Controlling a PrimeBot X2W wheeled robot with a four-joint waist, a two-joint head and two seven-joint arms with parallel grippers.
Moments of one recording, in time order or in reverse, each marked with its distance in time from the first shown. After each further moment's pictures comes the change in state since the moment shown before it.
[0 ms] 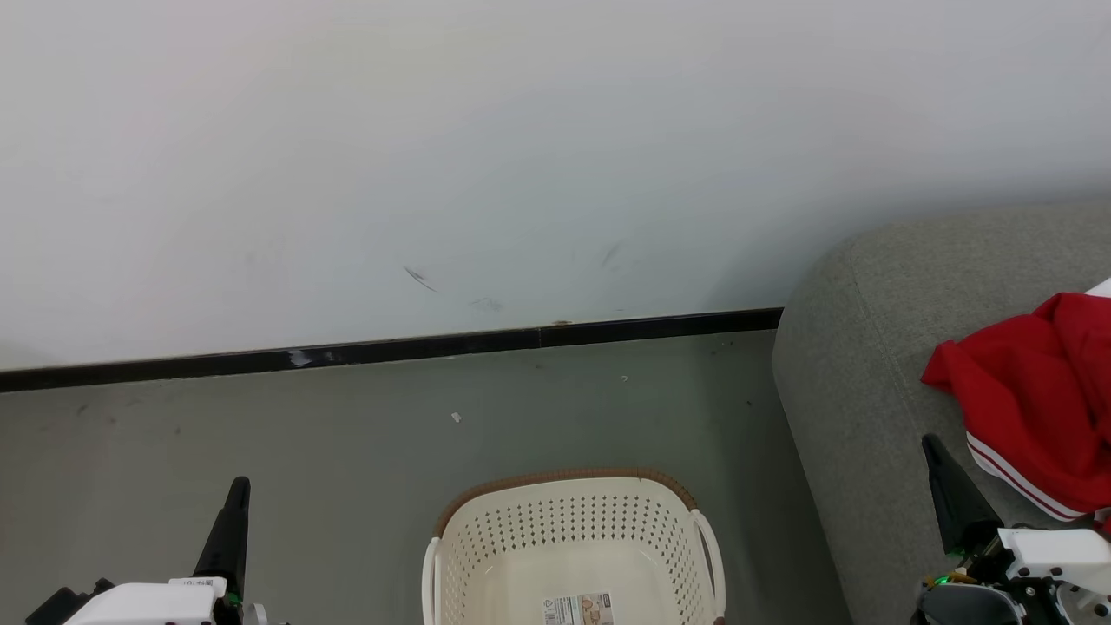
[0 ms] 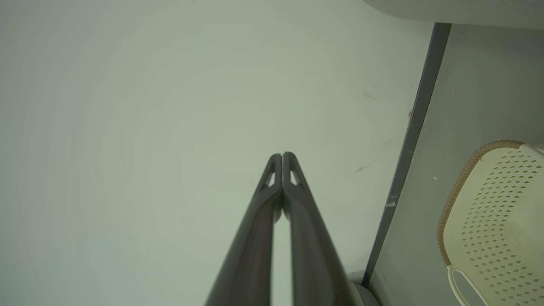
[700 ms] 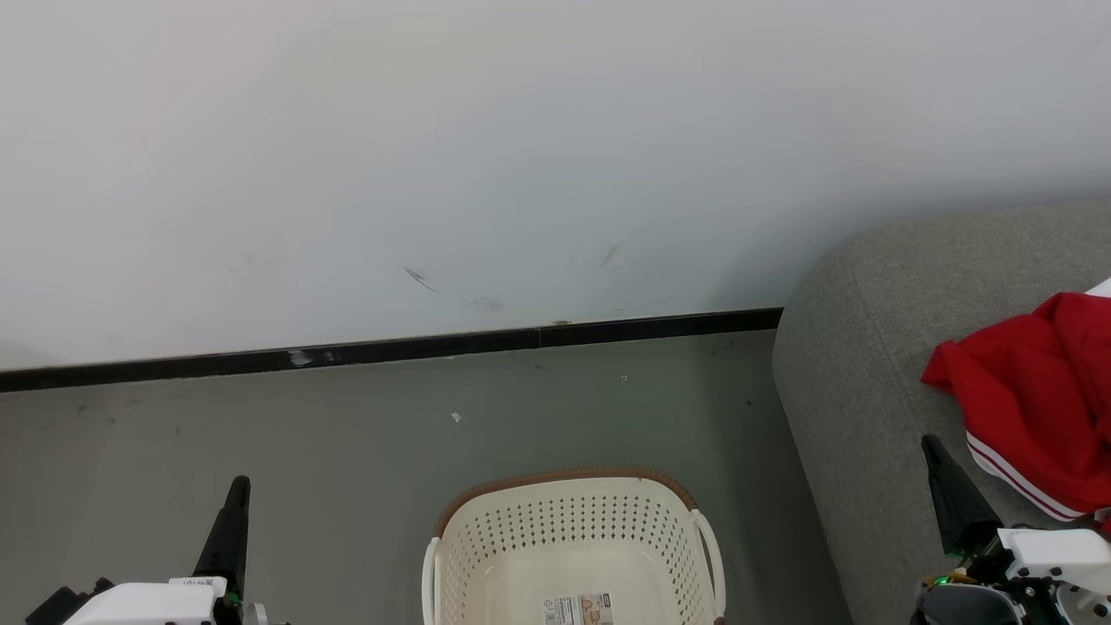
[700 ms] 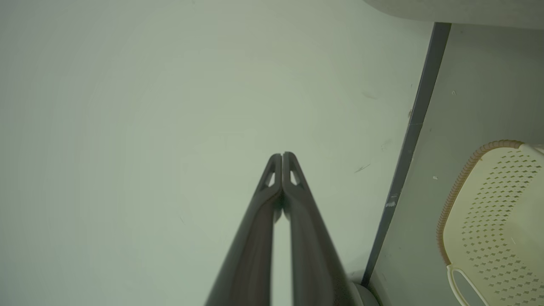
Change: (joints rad) left arm 0.000 0.000 -0.001 -0.002 0.000 0.000 0.000; right arm 0.000 -0.001 0.001 0.000 0.000 0.000 0.000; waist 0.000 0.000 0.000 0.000
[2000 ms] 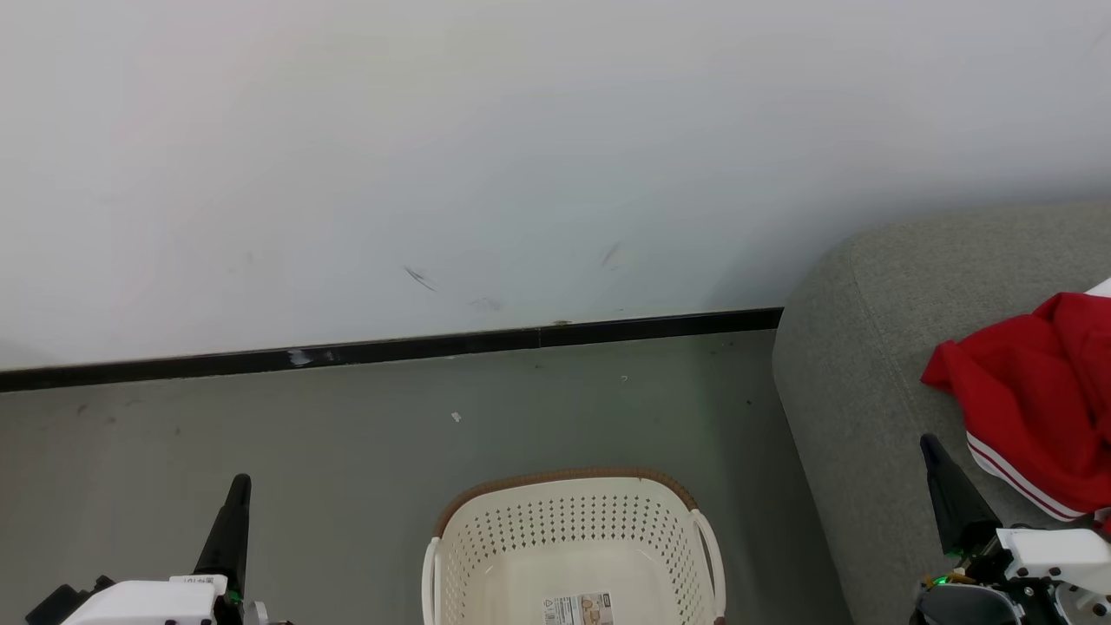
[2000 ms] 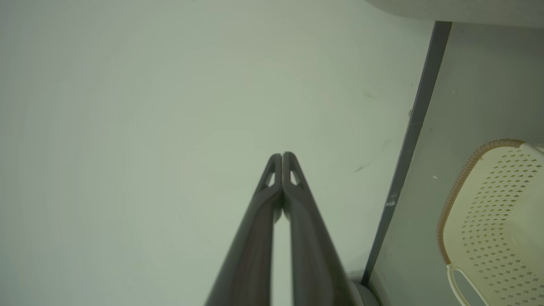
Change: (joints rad) left arm 0.000 0.000 -0.002 -0.009 0.000 0.008 0.000; right arm 0.000 0.000 0.003 -0.002 0.000 0.000 0.000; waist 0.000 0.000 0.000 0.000
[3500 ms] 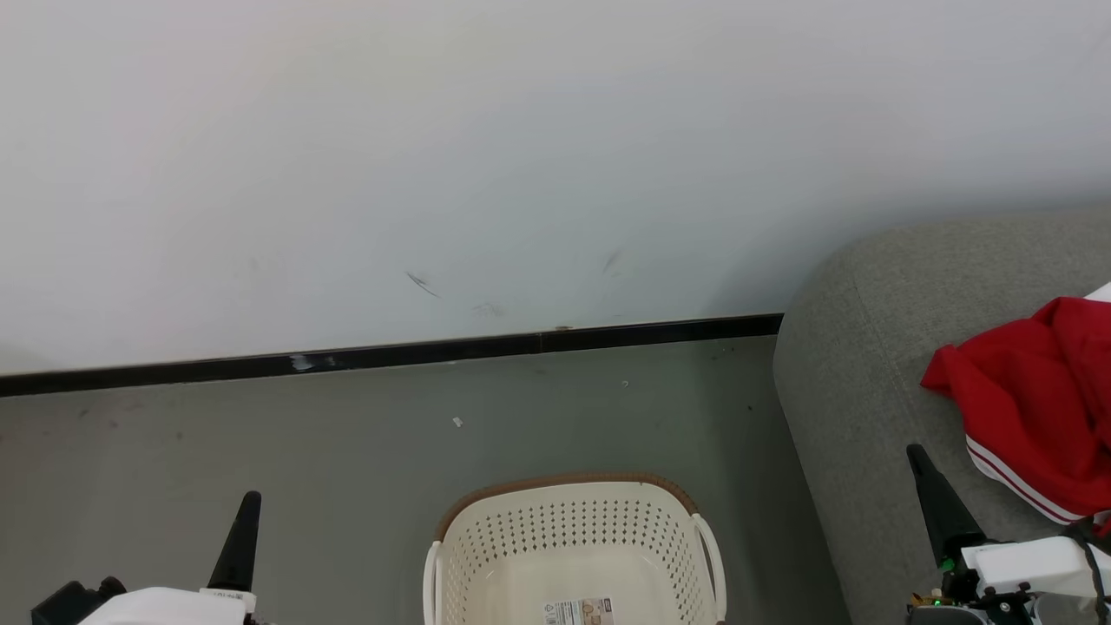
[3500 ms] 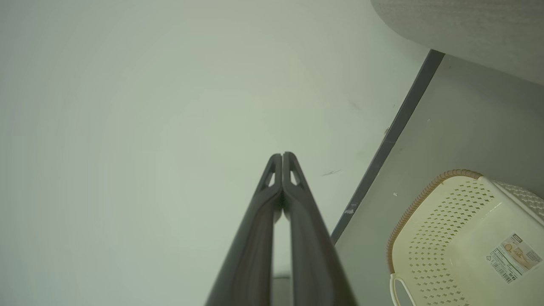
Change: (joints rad) left arm 0.051 0.023 -0.056 -0.043 0.220 0.061 -0.060; right arm 0.048 0.019 0.012 -0.055 -0.291 0.000 -0.051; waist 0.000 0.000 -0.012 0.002
